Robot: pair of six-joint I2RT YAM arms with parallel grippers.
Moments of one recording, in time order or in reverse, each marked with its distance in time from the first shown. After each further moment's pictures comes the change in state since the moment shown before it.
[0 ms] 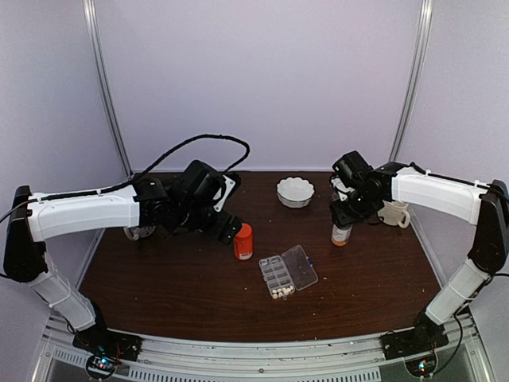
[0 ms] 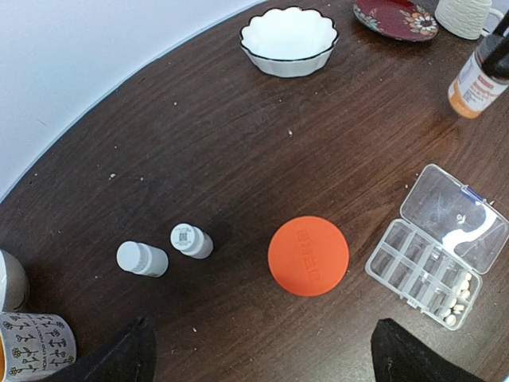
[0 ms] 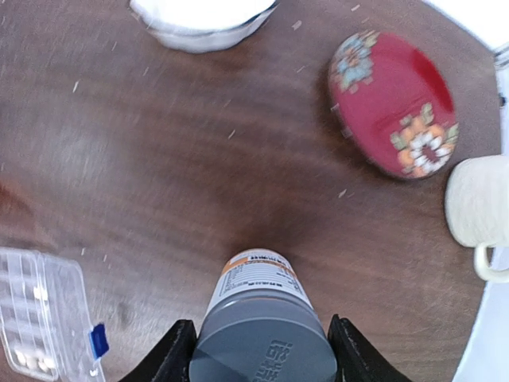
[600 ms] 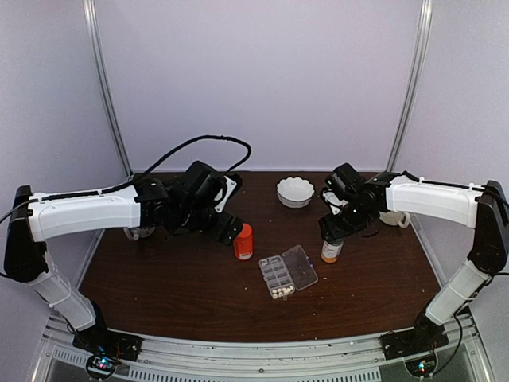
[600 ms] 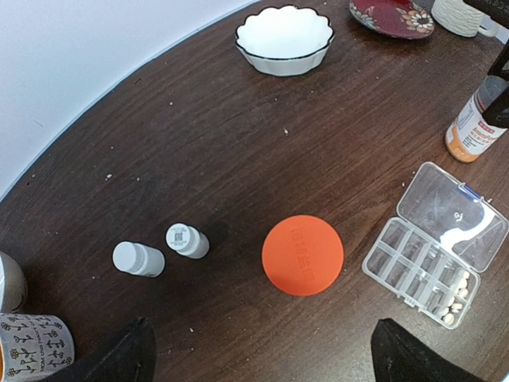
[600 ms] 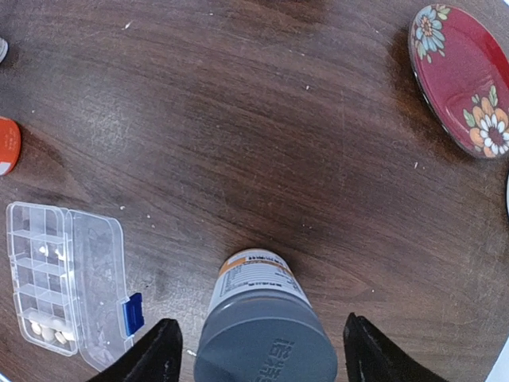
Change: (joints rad) left arm -0.006 0.005 0.002 0.000 0.002 0.000; right arm 0.064 0.002 -0.060 0.016 -0.091 0.032
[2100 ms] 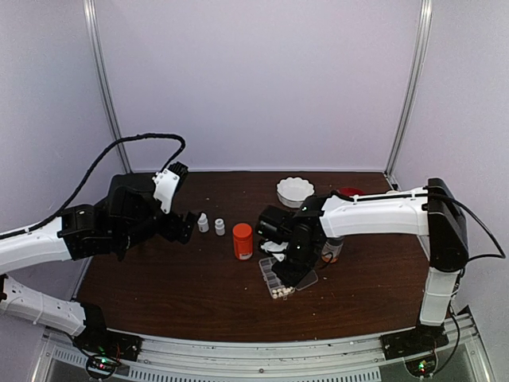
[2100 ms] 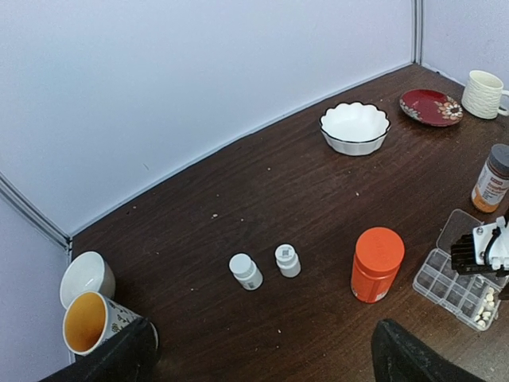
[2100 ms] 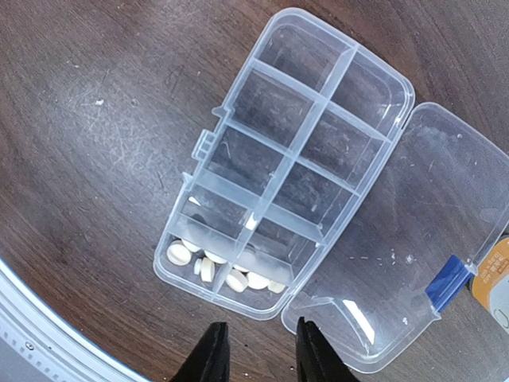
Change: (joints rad) left arm -0.044 -0.508 -0.336 0.163 -0.257 0.111; right arm 0.406 0.326 0.276 -0.250 -0.121 0.019
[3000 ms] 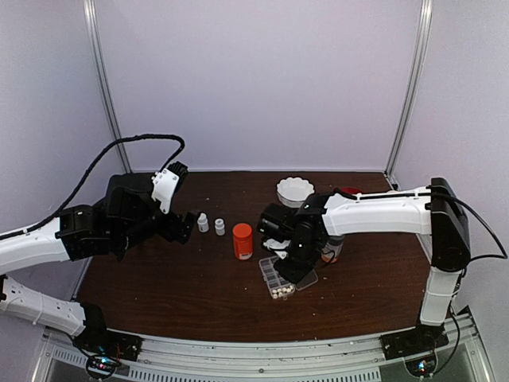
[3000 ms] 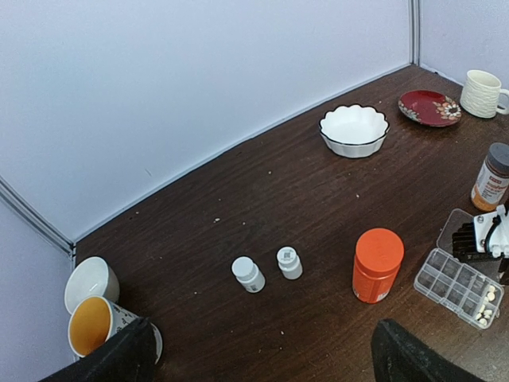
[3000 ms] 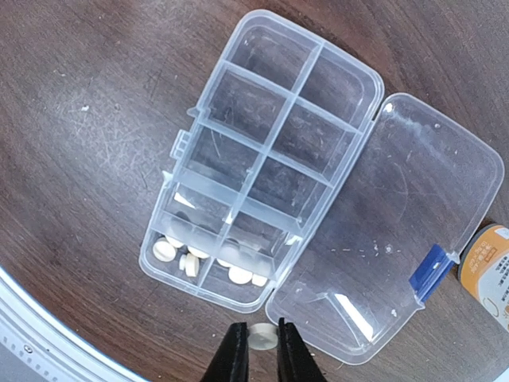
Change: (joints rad) left arm -0.008 -0.010 0.000 0.002 -0.008 0.019; right arm -0.002 -0.015 0.000 -0.013 0.030 0.017
